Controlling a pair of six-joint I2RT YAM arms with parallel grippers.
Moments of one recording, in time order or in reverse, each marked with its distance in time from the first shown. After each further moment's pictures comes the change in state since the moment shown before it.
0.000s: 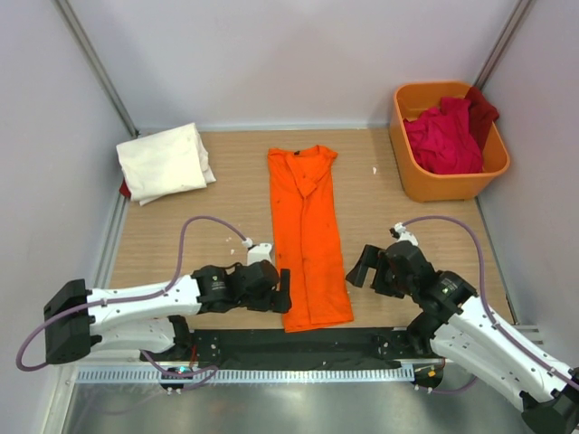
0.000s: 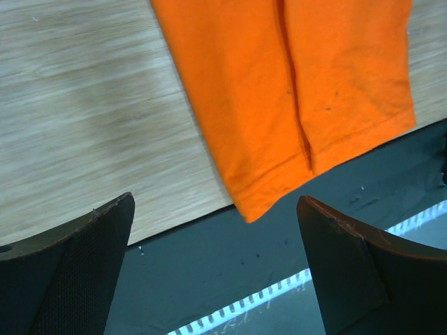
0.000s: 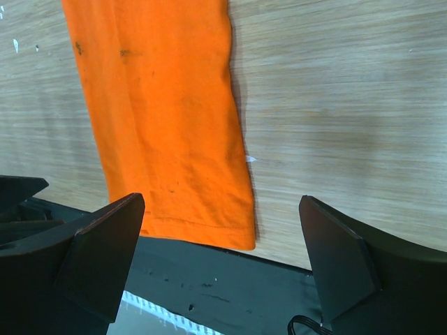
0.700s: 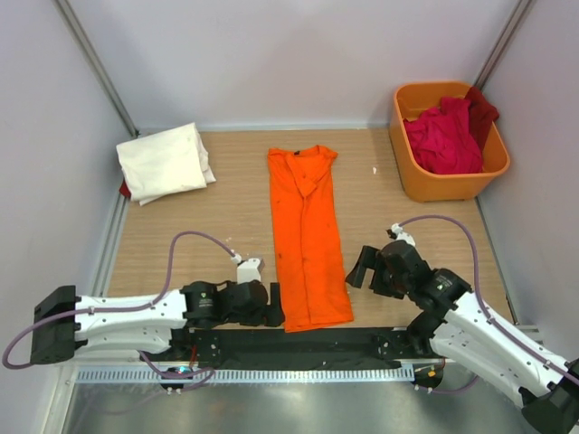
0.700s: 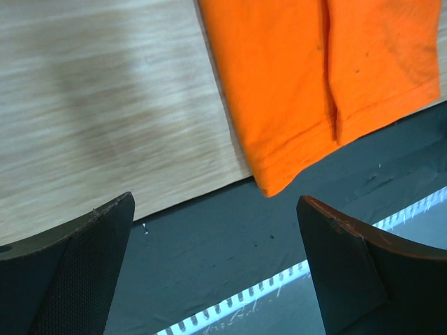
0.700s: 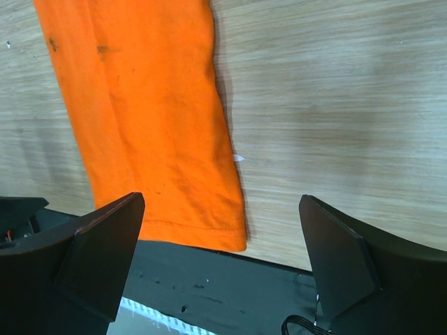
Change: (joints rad) left arm -0.091 -0.137 -0.157 0.037 -0.026 -0.135; right arm 0.002 0.046 -0.009 0.016 0.007 0.000
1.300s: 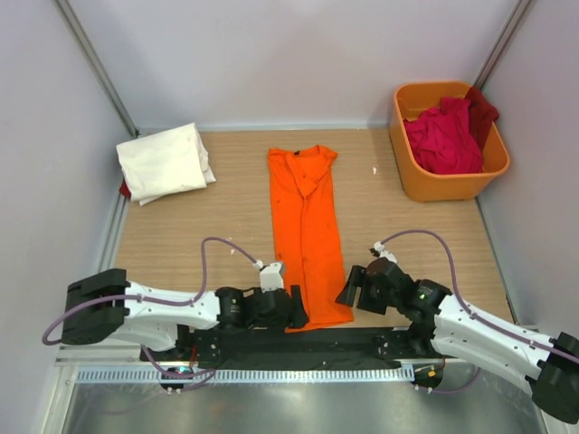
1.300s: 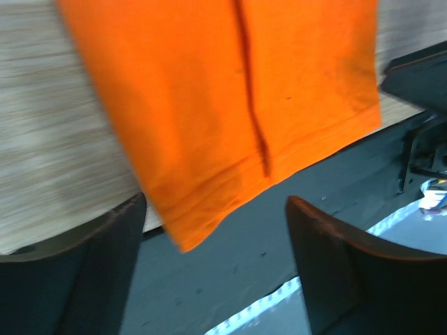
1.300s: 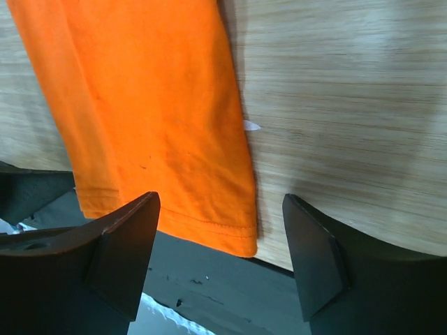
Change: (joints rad) left arm -0.103 0.269 -0.001 0.325 -0.051 -0.135; right arm 0.150 0.043 -0.207 0.206 -0.072 0.145
